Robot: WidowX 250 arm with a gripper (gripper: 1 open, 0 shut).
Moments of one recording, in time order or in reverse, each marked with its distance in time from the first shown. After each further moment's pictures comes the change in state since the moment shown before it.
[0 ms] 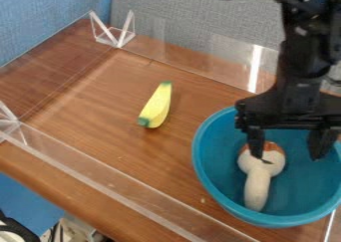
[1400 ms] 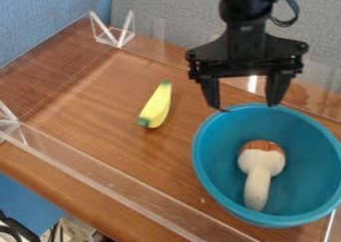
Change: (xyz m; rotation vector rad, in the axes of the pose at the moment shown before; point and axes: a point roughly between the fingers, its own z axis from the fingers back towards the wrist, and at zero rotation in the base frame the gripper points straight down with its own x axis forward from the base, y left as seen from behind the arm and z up) arm 0.025 0.033 0.041 -0.003 -0.120 0.034
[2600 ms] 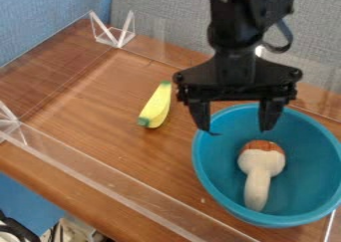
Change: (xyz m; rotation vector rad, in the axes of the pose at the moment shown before) arm -0.023 0.015 0.000 -0.004 -0.007 -0.012
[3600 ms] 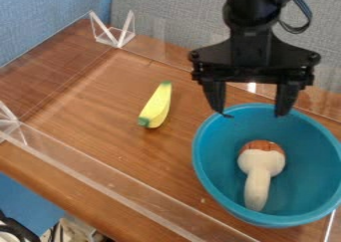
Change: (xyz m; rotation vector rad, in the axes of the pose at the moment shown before) arm 0.014 -0.013 0.013 -0.031 -0.006 -0.134
